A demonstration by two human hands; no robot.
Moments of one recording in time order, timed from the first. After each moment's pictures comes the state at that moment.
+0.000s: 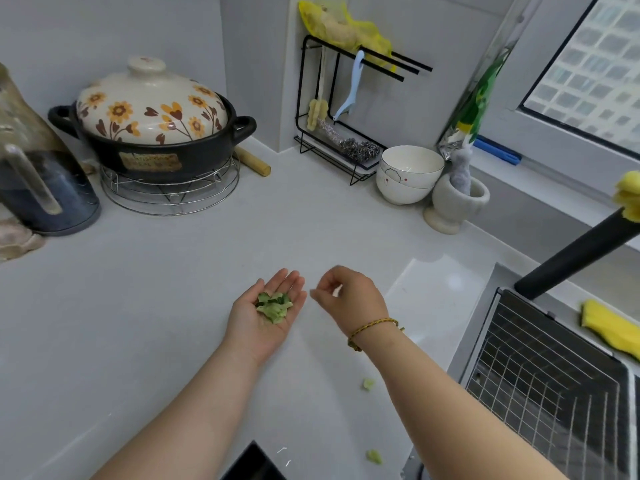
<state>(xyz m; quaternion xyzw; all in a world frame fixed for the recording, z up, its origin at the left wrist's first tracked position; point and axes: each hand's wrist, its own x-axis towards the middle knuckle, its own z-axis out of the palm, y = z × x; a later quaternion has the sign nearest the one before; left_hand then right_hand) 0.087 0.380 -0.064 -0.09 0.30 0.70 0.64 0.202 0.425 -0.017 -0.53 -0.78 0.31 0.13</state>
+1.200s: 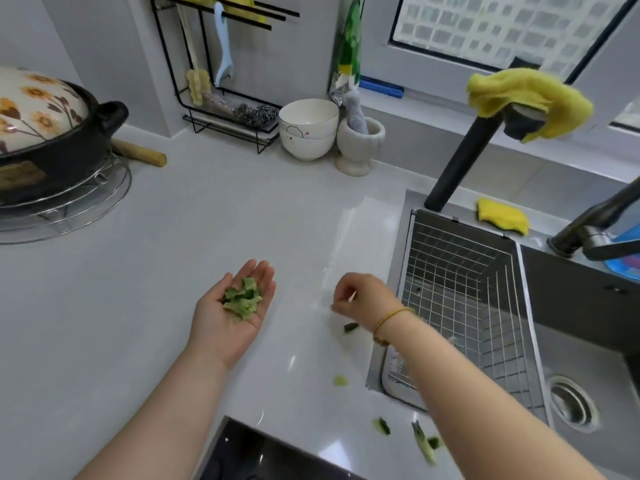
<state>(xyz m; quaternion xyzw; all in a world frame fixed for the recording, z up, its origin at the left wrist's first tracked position) 0.113 0.366 -0.069 -0.03 0.26 0.61 0.75 0.301 0.384 -0.041 -0.64 -0.69 0.33 0.09</state>
